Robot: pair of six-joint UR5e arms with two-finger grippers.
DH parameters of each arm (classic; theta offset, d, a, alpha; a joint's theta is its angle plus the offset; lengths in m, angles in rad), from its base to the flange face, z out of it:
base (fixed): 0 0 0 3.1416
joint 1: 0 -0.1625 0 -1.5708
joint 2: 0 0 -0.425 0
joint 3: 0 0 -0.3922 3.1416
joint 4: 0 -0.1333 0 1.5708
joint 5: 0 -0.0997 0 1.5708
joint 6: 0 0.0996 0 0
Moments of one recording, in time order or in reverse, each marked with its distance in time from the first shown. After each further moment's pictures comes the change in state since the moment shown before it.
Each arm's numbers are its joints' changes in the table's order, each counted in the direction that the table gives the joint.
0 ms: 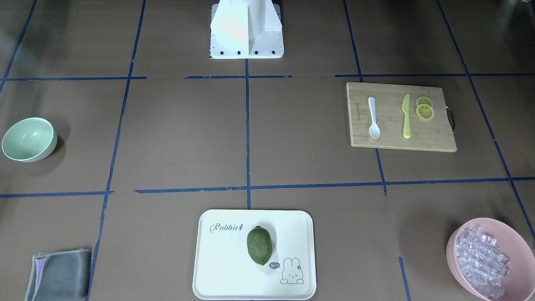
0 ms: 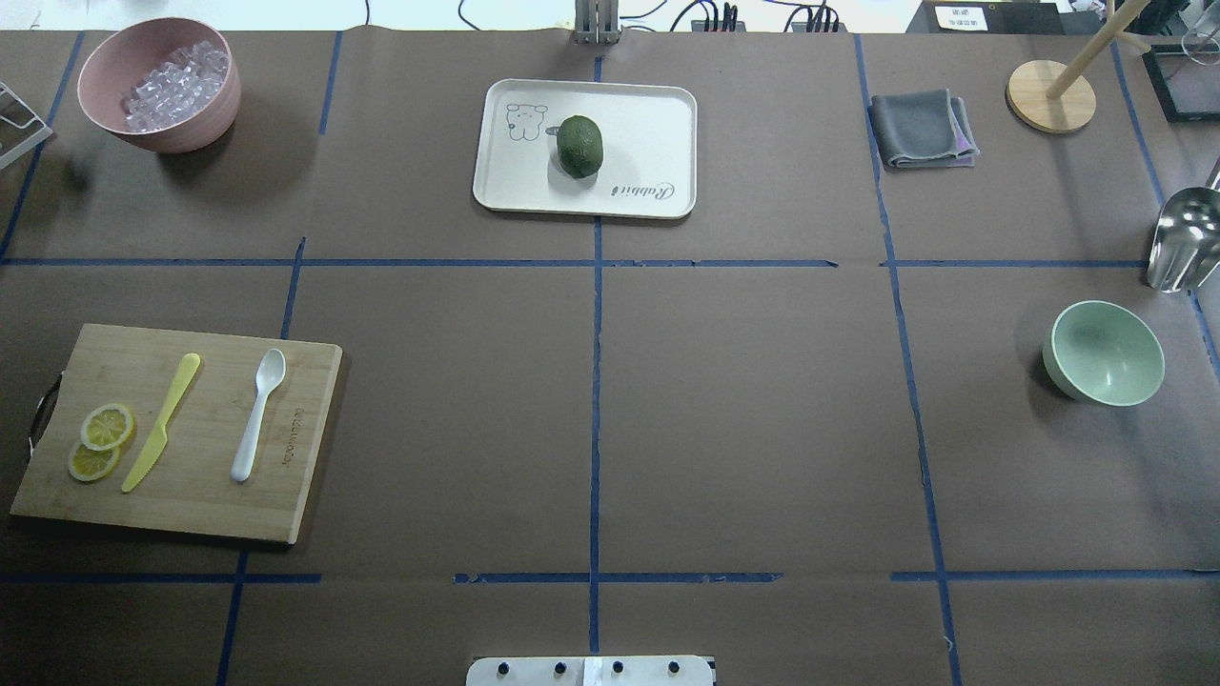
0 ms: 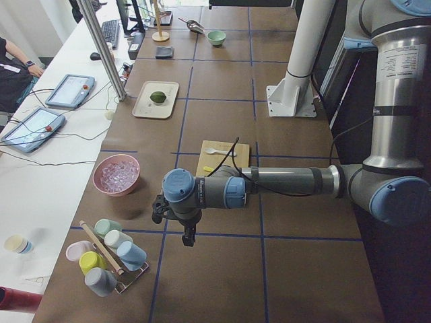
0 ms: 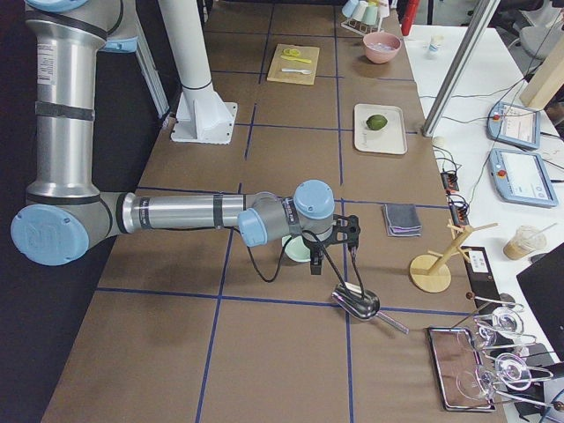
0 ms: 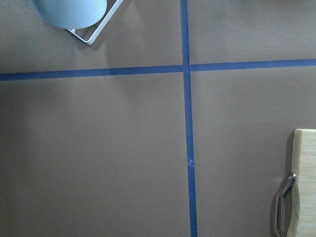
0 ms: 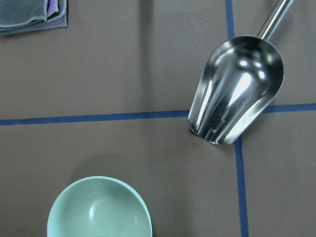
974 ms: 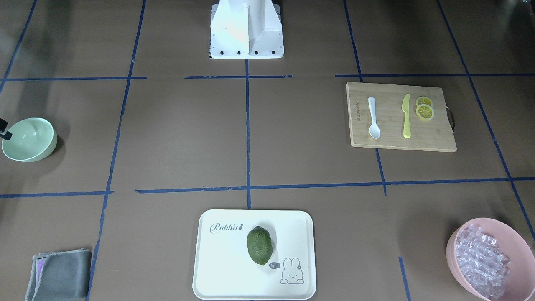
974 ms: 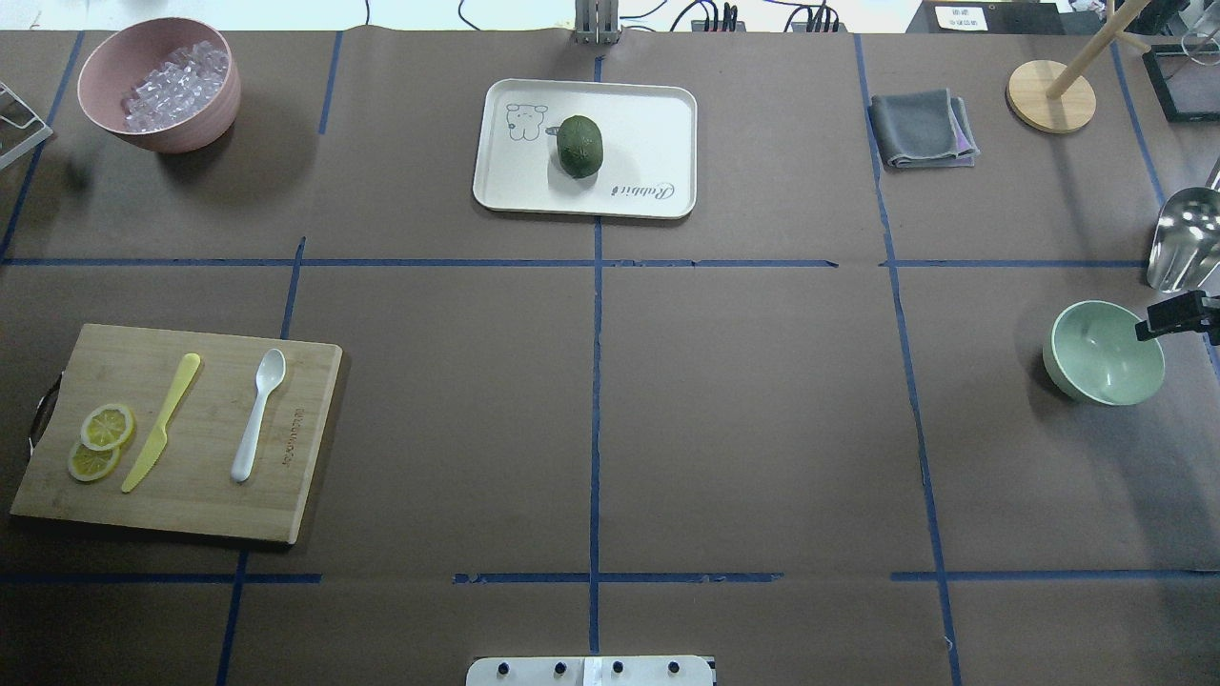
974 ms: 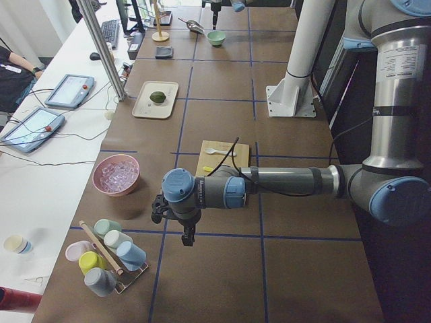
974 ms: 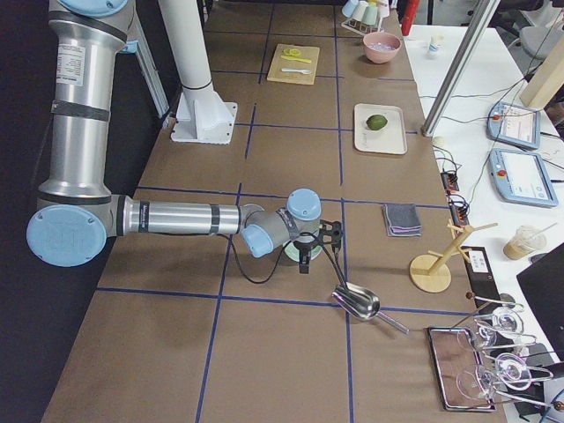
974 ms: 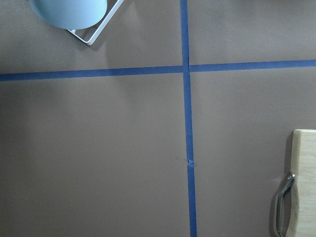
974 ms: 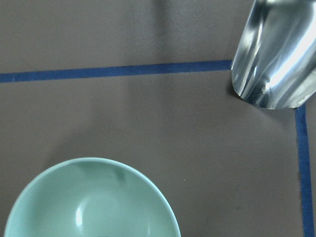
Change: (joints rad) left arm 0.003 -0.001 -0.001 0.000 0.002 0.000; right arm 0.256 -0.019 -0.105 -0.240 0.141 0.235
